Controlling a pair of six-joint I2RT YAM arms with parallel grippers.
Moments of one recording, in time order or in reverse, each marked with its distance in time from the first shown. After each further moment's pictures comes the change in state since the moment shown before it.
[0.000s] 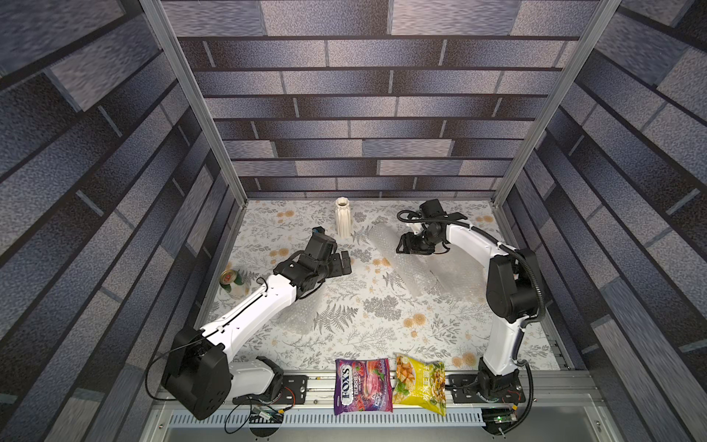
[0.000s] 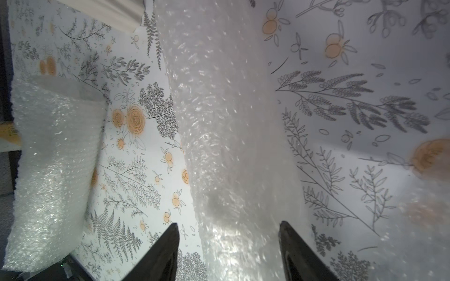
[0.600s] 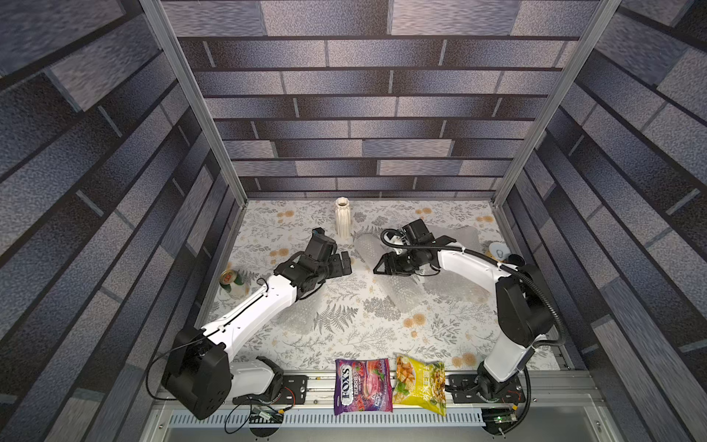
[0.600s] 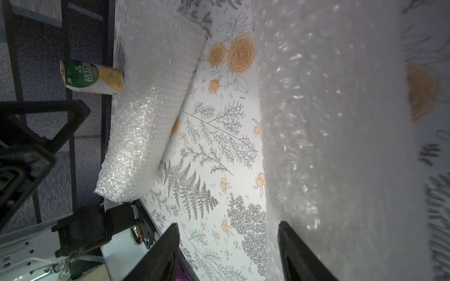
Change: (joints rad) left arm 0.002 0.009 -0.015 0.024 0.013 -0.023; right arm 0.218 -0.169 -0.294 0.240 -0.197 0.185
